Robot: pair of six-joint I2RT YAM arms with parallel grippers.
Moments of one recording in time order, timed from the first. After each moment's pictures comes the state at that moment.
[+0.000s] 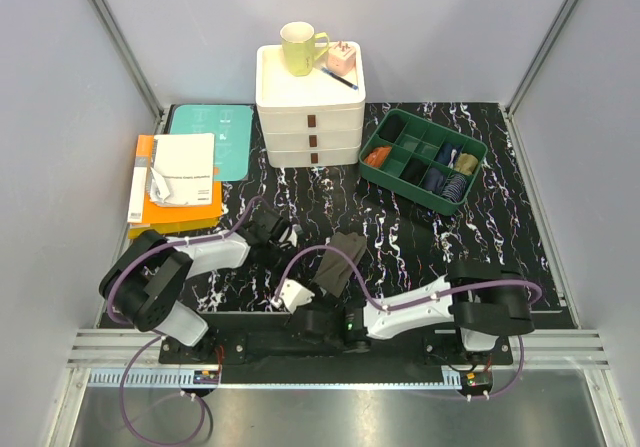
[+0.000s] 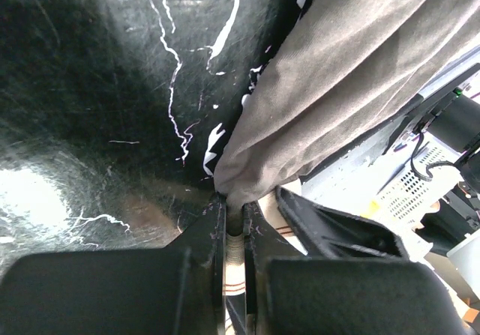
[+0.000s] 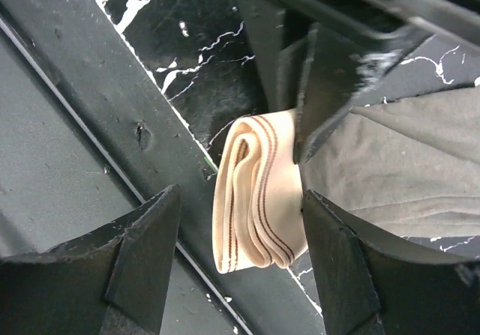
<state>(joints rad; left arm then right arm) -0.63 1.51 0.62 -0.30 0.59 -0.80 1.54 1.68 0.83 -0.06 0.54 0.31</state>
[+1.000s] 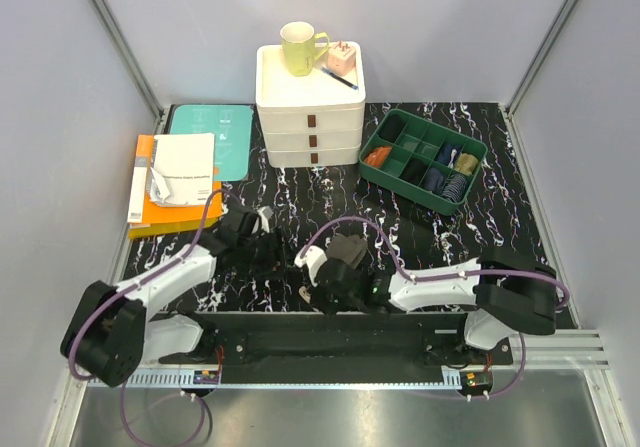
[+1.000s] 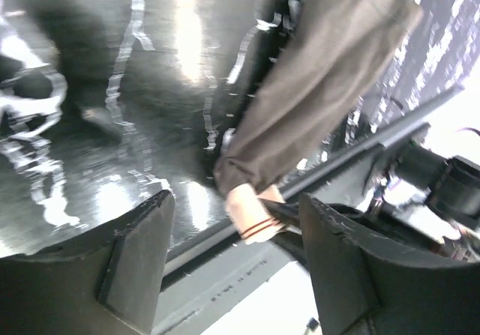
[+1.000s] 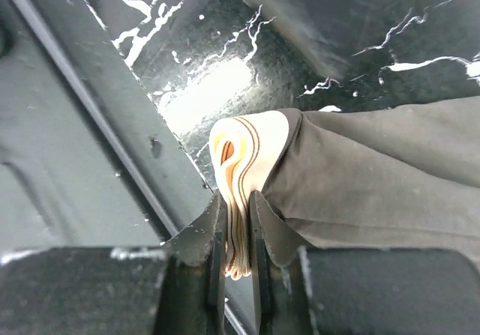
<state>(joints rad) -0.48 1.19 0.54 -0.34 0.48 -0.76 1.29 1.55 0.70 0.10 0.12 0.34</state>
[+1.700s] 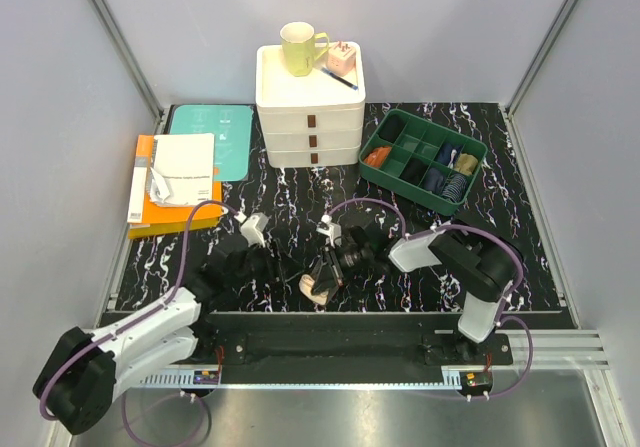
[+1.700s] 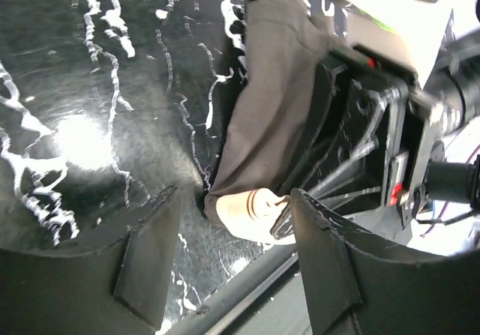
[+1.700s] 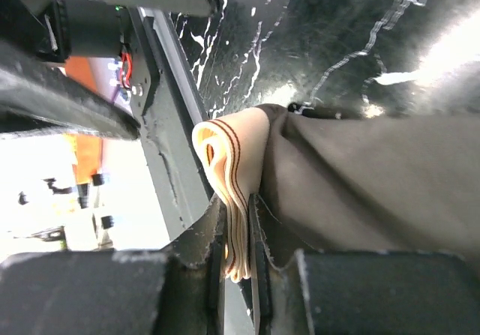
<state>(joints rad) -0.60 0.82 0.25 0.03 0.25 -0.71 0.83 1.79 0.67 0.42 -0.78 0.62</state>
